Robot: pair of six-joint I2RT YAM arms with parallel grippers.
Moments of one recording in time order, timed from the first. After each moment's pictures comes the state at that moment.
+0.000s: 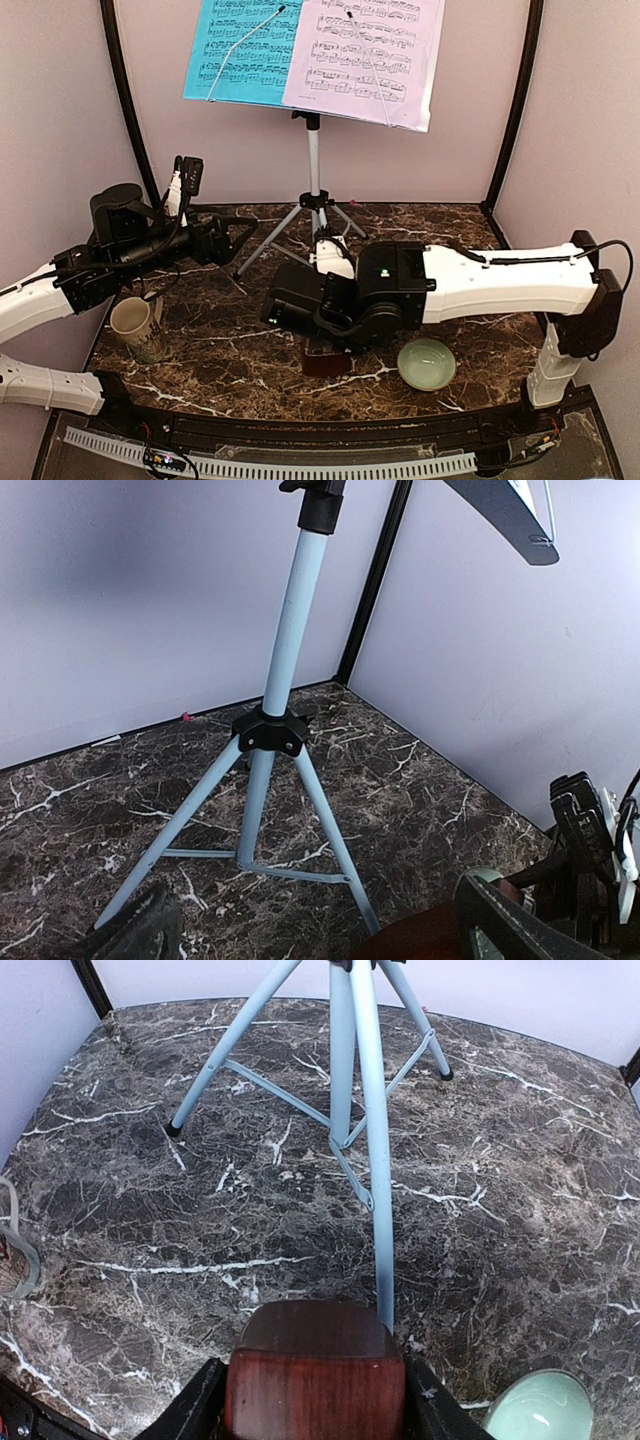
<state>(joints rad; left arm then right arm) -0.80 0.94 0.87 -0.08 -0.02 -0.28 1.47 1.84 1.77 -1.11 0.85 1.11</state>
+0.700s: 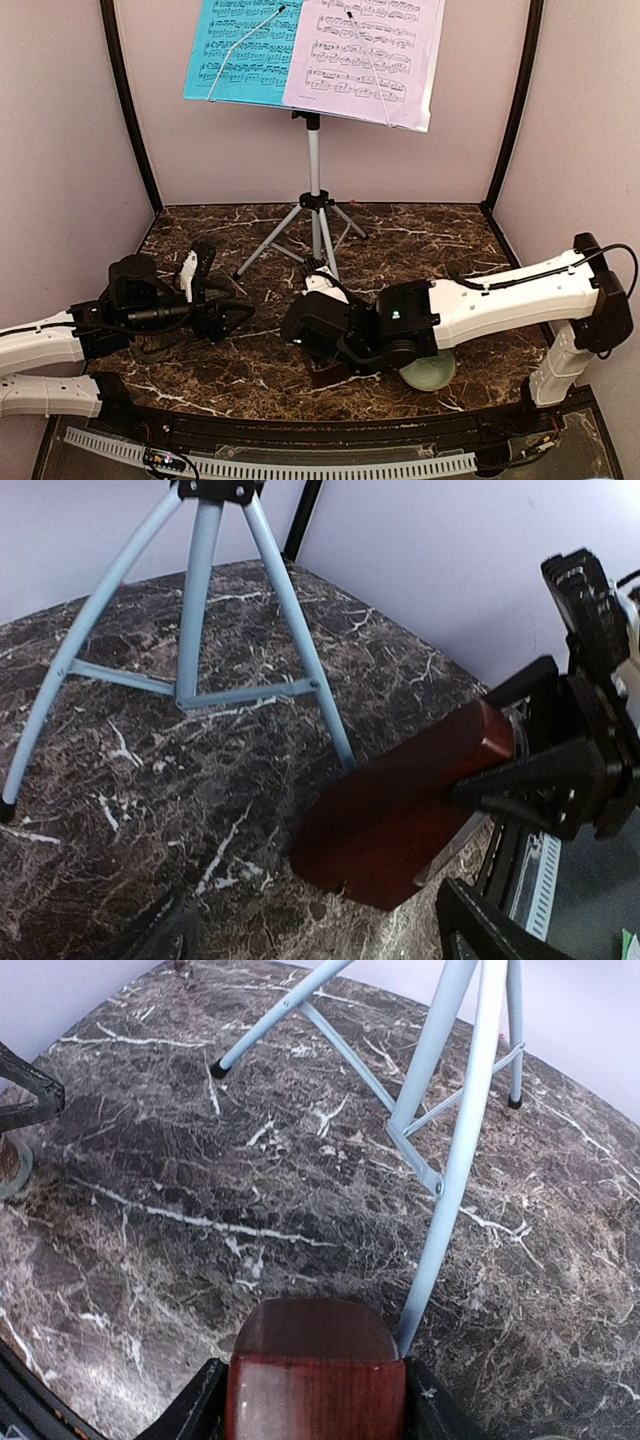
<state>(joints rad) -0.80 0.80 0.47 0.00 0.20 -0.28 1.46 1.76 1.43 -0.66 0.80 0.74</state>
